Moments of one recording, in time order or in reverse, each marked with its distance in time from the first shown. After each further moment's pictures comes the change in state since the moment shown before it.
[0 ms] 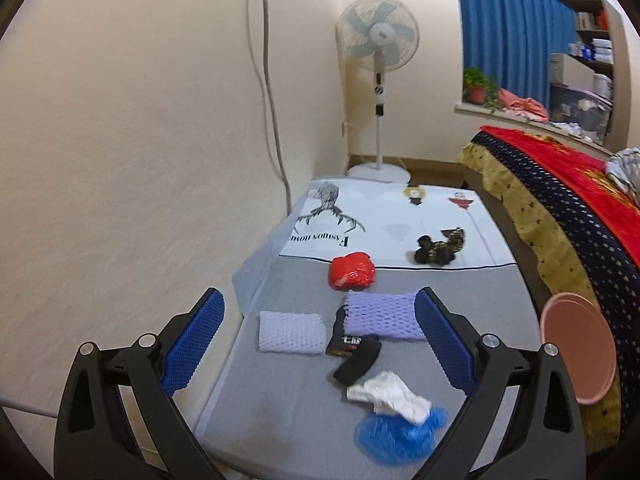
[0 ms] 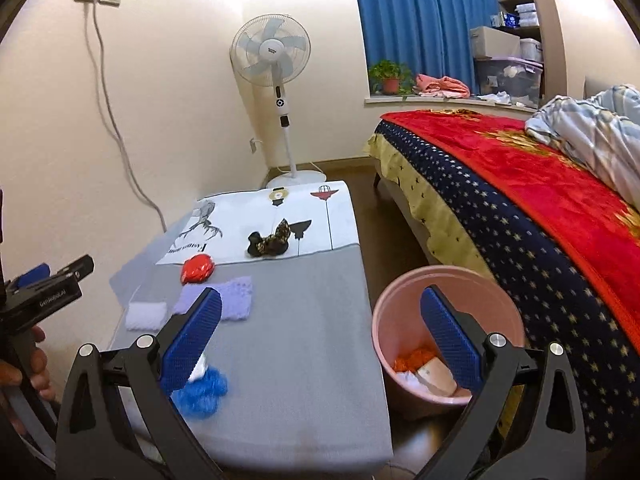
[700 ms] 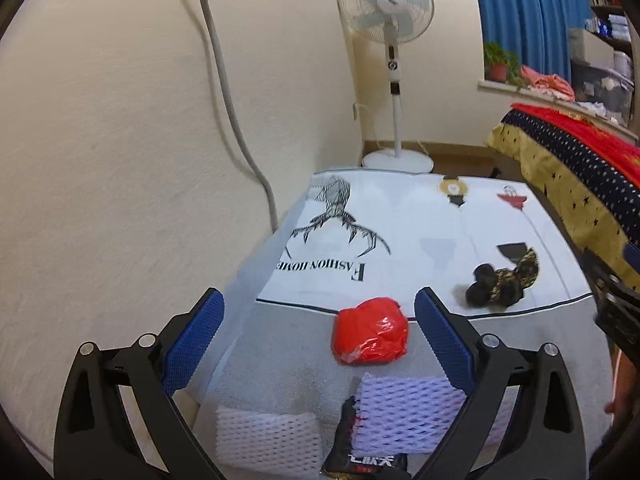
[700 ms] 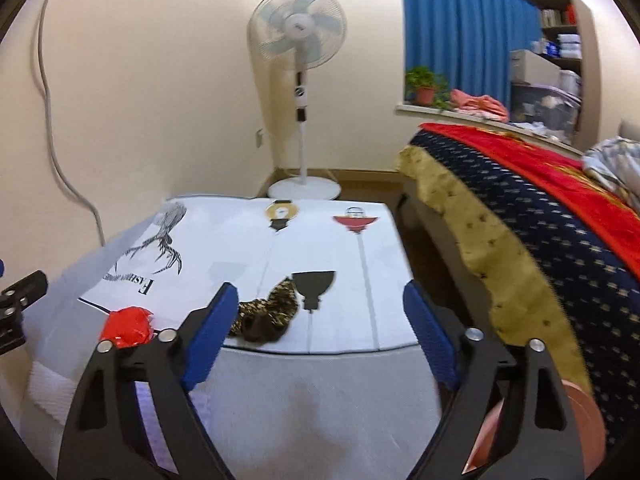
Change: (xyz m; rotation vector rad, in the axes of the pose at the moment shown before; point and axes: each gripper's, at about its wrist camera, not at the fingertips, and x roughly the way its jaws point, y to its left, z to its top) left arm 0.164 -0.024 0.037 0.052 0.036 0.082; right arm 0.263 0.054 0.044 -0.146 -0.028 0.018
